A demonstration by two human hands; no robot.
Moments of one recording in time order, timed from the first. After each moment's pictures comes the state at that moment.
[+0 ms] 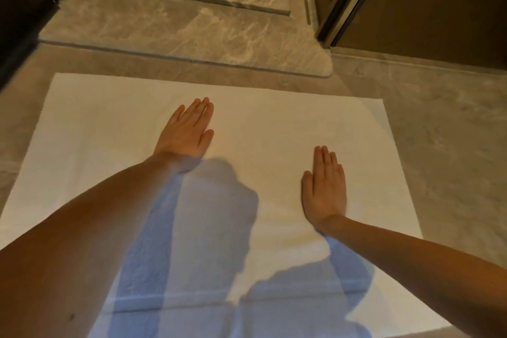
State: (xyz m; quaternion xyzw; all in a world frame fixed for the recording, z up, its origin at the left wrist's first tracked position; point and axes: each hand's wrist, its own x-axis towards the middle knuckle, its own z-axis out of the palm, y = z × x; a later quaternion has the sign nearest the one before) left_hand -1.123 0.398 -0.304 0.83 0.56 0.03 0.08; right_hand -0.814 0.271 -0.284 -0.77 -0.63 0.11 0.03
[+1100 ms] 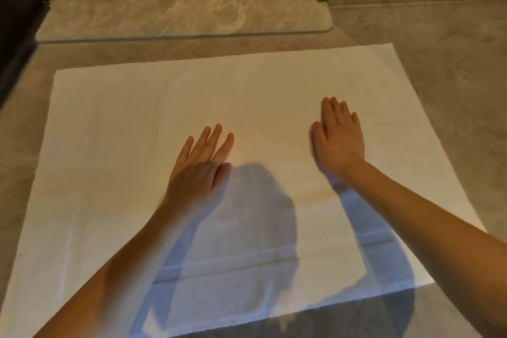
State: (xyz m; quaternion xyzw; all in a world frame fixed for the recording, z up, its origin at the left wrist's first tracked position) left_hand -1.116 0.265 -0.301 0.85 0.52 0.05 0.10; right_hand -0.824 0.277 -0.272 -0.77 -0.62 0.10 0.06
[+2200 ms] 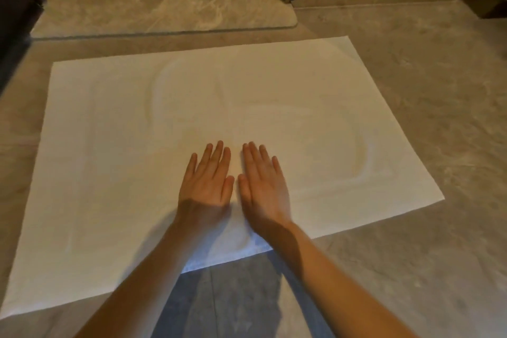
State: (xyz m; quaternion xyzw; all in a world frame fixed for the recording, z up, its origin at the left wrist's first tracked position) left_hand -1.097 0.161 -0.290 0.85 0.51 0.04 0.09; right_hand -0.960 0.120 -0.276 -0.71 -0.68 0.14 0.14
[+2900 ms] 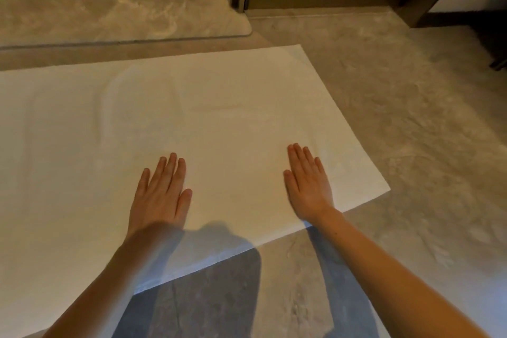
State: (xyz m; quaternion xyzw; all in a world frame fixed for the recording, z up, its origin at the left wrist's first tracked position) left_hand -1.104 0.162 -0.294 0.85 0.53 0.02 0.08; right_hand -0.802 0.090 -0.284 -0.79 -0.60 0.11 0.04
